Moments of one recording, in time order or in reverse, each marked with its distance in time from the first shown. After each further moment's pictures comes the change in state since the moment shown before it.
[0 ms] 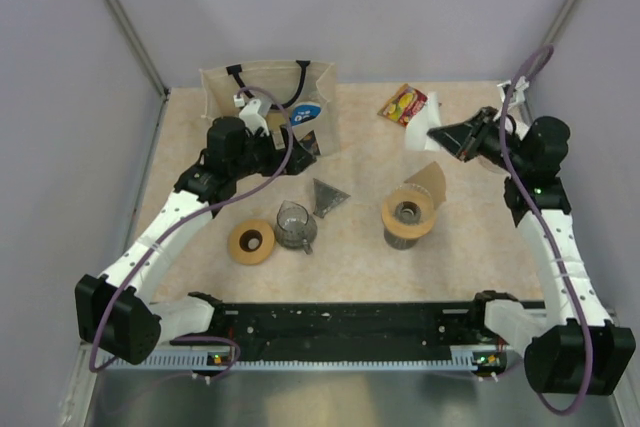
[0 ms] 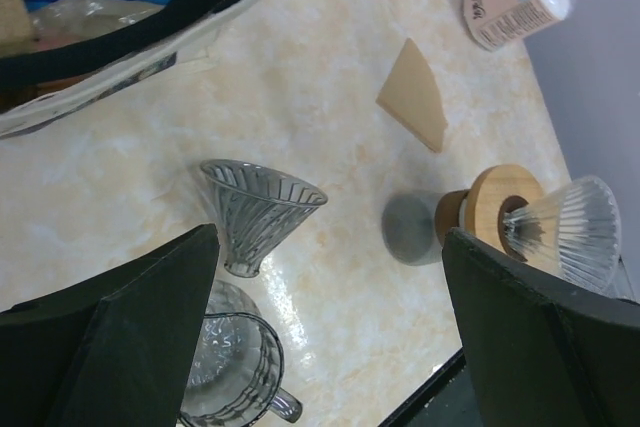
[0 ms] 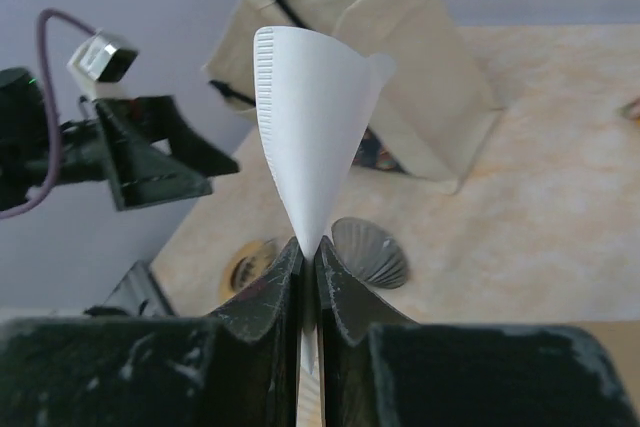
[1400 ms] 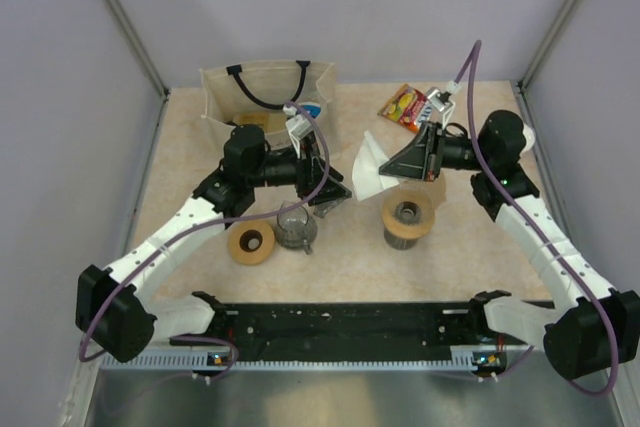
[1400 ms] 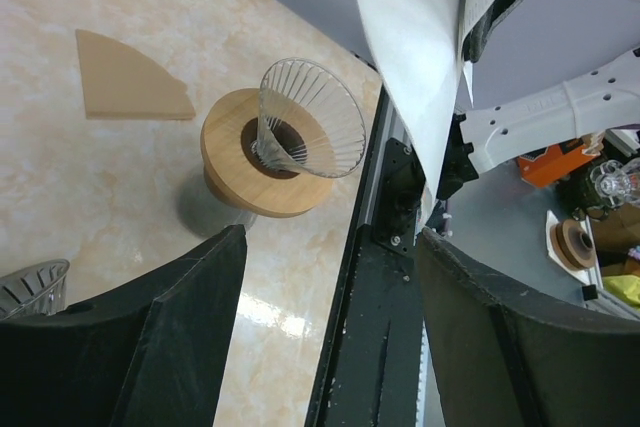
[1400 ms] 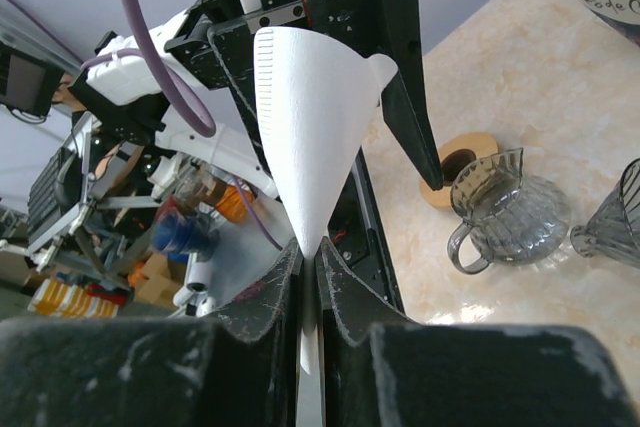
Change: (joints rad) left arm -0.178 0.015 -0.052 0.325 0.549 0.065; right arm 0.318 0.121 0.029 0.183 -0.428 0.277
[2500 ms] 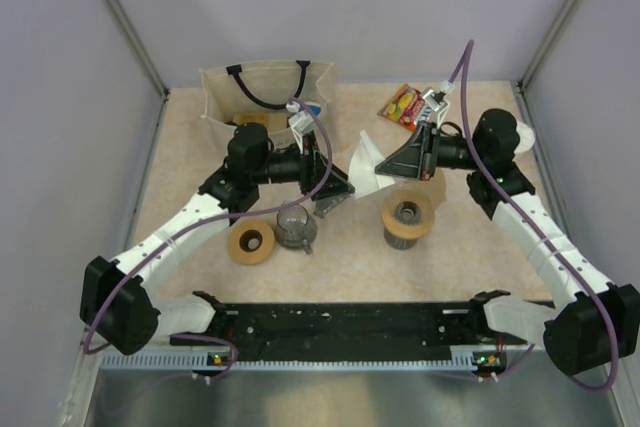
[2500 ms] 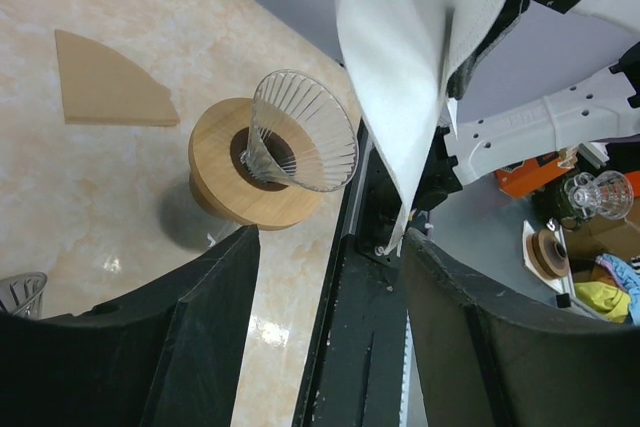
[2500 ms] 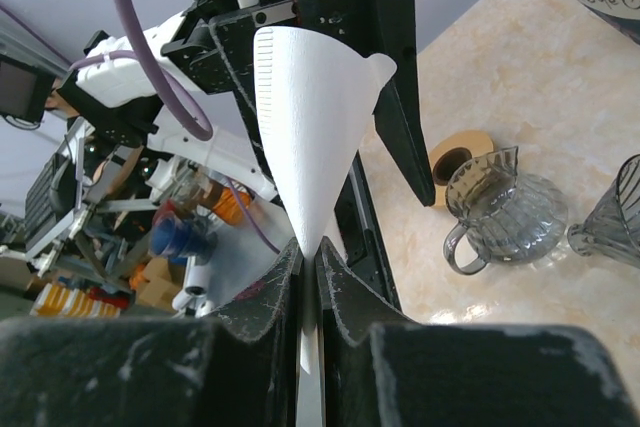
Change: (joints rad) left arm 0.000 0.029 0.000 0.057 0.015 -0.062; right arm 0.018 0.020 0.016 -0.045 0.035 -0.032
